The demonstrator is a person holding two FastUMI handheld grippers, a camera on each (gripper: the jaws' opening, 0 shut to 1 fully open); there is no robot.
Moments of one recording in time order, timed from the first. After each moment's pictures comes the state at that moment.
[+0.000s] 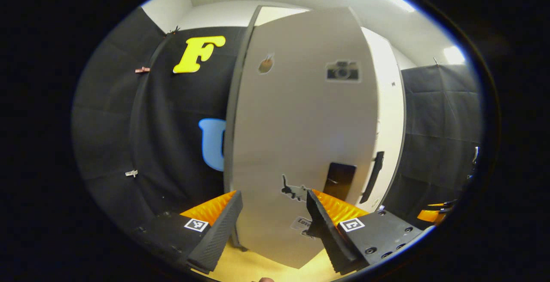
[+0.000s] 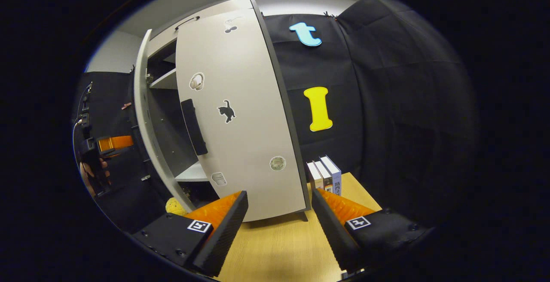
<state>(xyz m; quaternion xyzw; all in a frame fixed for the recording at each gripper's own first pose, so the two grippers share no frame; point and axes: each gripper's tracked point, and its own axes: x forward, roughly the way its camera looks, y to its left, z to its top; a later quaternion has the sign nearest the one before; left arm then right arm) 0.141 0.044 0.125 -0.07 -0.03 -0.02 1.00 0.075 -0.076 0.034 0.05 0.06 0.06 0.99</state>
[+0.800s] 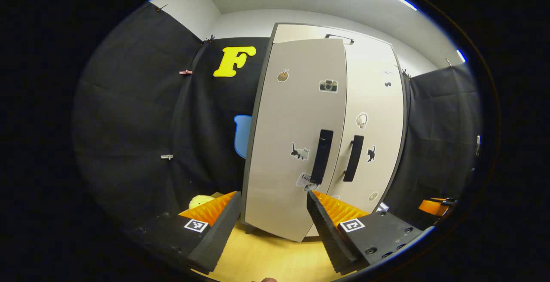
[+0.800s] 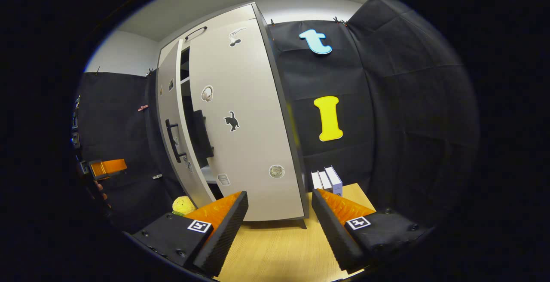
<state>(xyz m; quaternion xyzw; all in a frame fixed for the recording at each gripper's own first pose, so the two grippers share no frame) 0.012 0.015 0.055 -0.10 -0.01 0.11 0.99 0.064 -0.098 0.044 0.05 0.04 0.12 0.99</state>
